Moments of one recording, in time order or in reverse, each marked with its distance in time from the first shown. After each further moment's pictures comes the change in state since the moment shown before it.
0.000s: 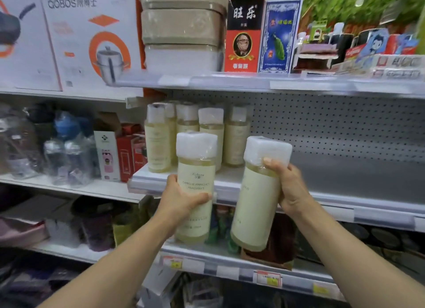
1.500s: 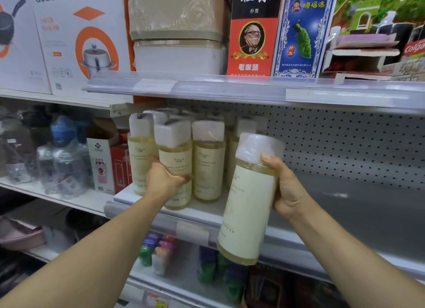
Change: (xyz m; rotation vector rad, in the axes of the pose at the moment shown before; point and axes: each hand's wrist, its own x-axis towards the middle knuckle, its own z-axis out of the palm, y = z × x) left_hand 0.176 0.010 0.015 0.225 0.319 -0.016; right_hand 0.145 0.012 -0.001 0.167 -0.316 0.209
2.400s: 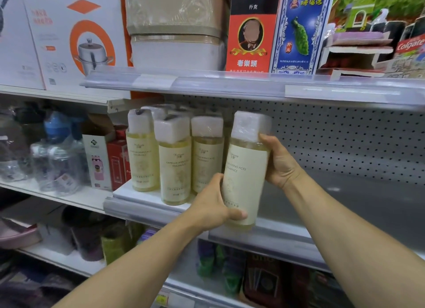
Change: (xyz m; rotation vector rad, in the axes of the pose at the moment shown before) left_hand -0.088 0.023 0.043 -0.010 -0.561 0.178; right_hand 0.029 -0.023 0.010 0.017 -0.203 -0.035
